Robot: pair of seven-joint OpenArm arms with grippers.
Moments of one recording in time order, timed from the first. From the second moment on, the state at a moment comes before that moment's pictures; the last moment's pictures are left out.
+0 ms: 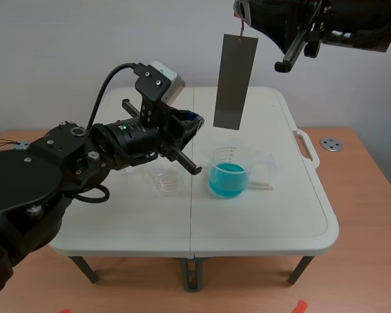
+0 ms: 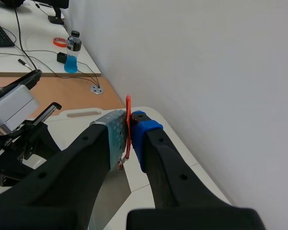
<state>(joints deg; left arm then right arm) -13.9 -7.5 19.9 67.3 5.0 -28.0 -9.7 23.4 33.5 -17.8 87.3 17.9 45.5 8.8</state>
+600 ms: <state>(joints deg) -8.2 -29.5 18.2 79.5 -8.3 -23.8 -14.1 23.4 33.5 -17.8 87.3 17.9 45.5 8.4</state>
